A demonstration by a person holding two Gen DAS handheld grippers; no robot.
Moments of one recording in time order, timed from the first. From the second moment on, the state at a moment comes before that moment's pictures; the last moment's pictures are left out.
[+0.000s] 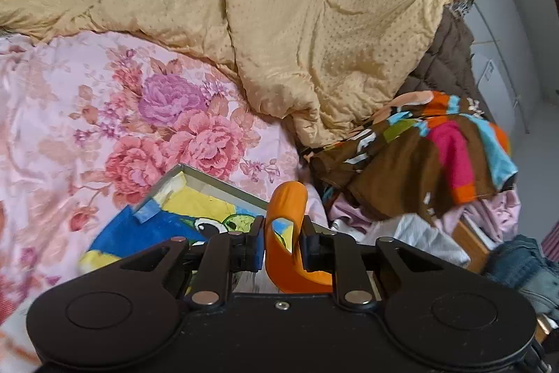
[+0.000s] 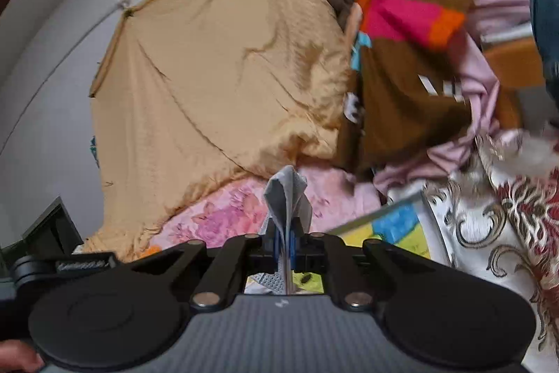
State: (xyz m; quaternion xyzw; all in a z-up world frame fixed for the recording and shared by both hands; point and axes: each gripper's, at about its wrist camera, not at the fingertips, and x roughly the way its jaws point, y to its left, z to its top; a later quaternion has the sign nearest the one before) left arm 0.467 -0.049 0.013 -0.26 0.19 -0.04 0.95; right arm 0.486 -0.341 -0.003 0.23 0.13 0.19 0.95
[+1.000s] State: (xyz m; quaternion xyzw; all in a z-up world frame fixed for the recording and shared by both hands) left arm 0.524 -0.115 -0.025 -0.19 0.23 -0.03 0.95; right arm 0.526 -0.367 -0.037 0.21 0.23 0.11 0.94
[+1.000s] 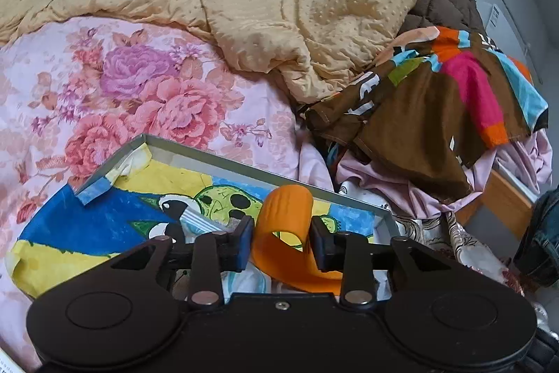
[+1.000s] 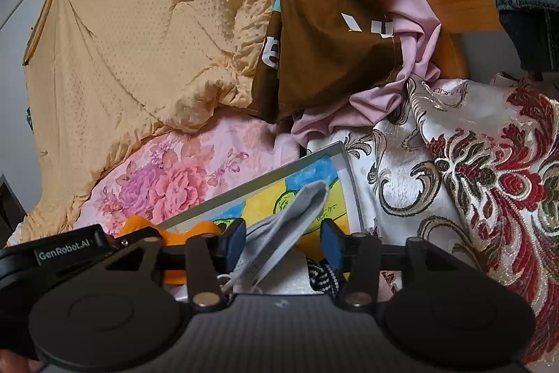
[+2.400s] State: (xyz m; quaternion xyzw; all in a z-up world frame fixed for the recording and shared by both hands) left arm 0.308 -0.089 0.060 -0.13 0.16 -0.04 0.98; right arm 0.337 -0.350 0.071 0.09 0.16 0.13 0.97
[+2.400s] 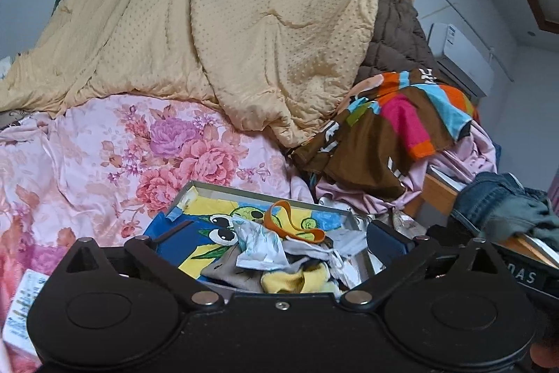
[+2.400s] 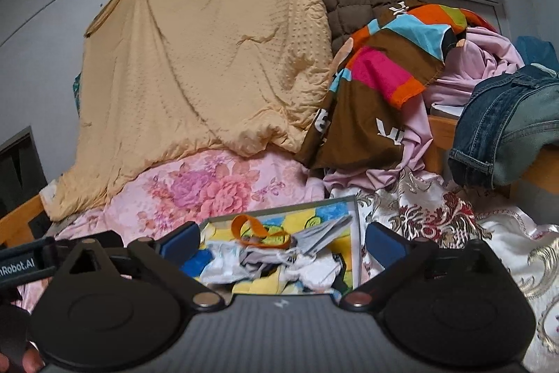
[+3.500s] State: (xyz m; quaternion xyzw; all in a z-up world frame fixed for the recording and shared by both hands) left arm 0.178 0.001 -0.016 -0.18 0.22 -0.01 0.96; right arm 0.213 -0.276 0.018 0.01 0.21 0.19 0.96
